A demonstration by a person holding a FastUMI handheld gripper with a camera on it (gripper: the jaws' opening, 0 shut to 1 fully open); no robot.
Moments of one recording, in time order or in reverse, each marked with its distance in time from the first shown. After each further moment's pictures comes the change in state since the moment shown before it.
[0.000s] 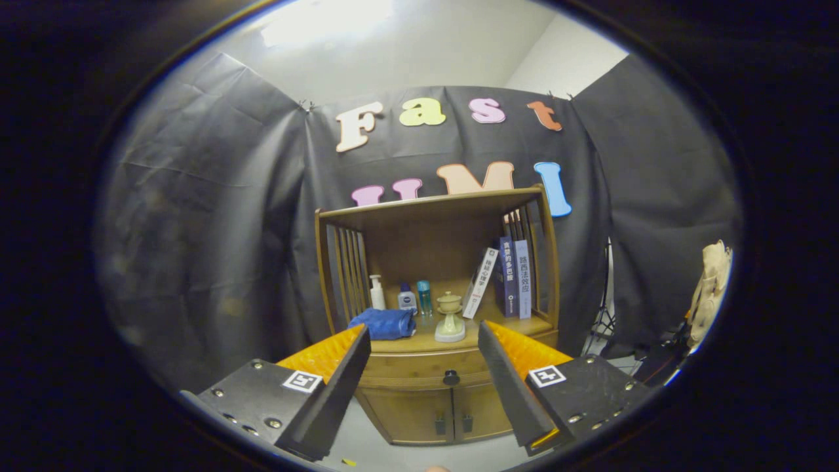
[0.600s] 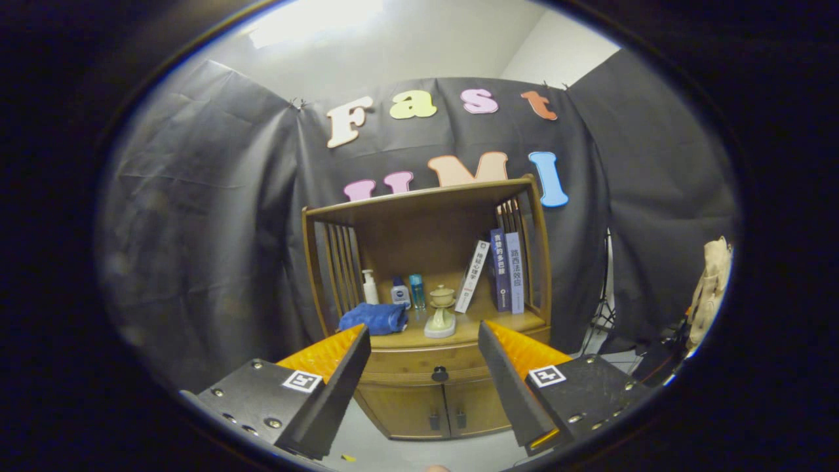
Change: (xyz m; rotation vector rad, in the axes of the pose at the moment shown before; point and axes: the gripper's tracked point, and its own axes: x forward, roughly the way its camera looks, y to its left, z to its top) arm 0.006 -0.041 0.011 0.032 0.044 0.024
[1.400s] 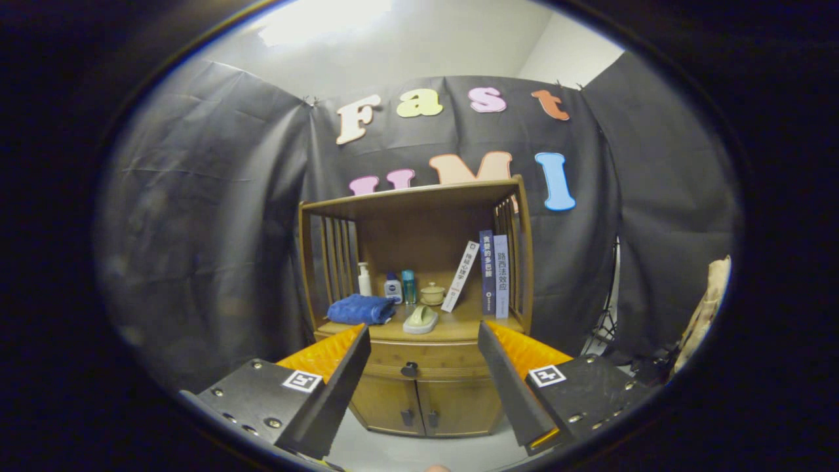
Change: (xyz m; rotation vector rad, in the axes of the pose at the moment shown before) arm -0.007 -0.074 0.001 -0.079 0.016 0.086
